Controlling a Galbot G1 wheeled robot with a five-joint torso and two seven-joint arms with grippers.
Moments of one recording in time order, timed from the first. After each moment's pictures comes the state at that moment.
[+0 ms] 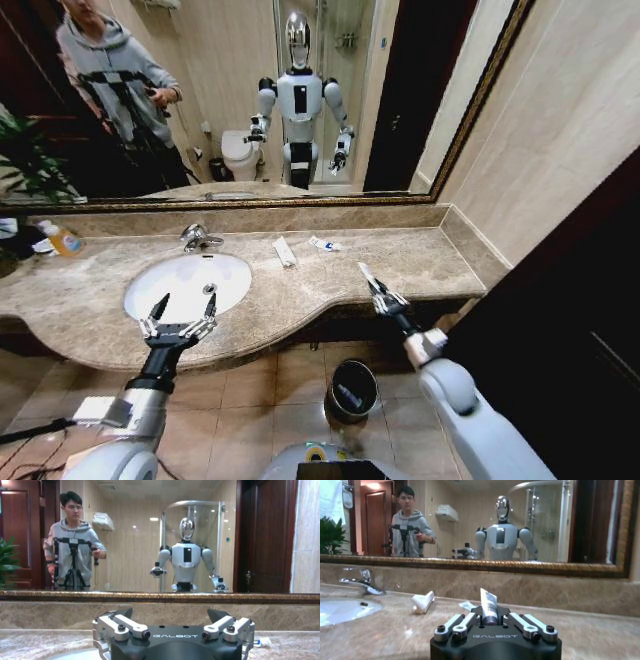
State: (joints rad) left arm 1.84 -1.36 -0.82 -2.47 -0.37 0.04 0.05; right arm -1.54 1.12 0.50 2.02 0.34 0.17 -0.09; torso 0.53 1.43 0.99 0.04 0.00
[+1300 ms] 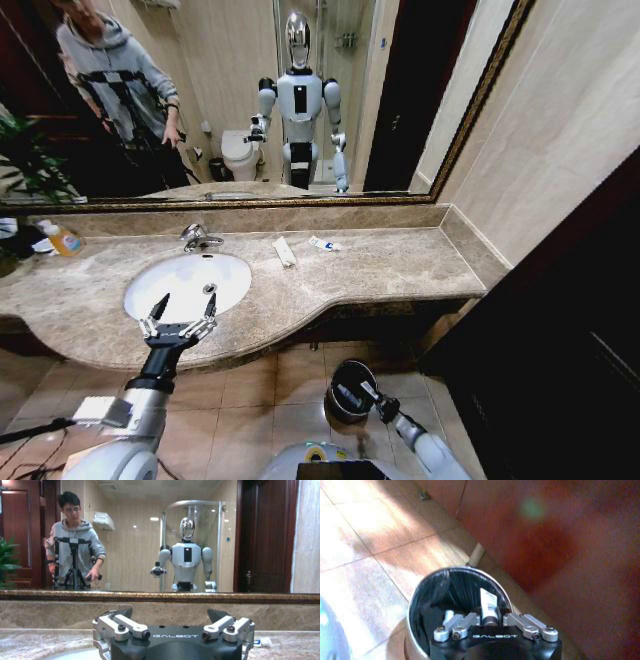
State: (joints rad) left arm 1.84 -1.36 -0.82 -2.47 -0.37 0.04 0.05; right arm -1.17 1.38 0.46 0.80 -0.64 0.36 -0.15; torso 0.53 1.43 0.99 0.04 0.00
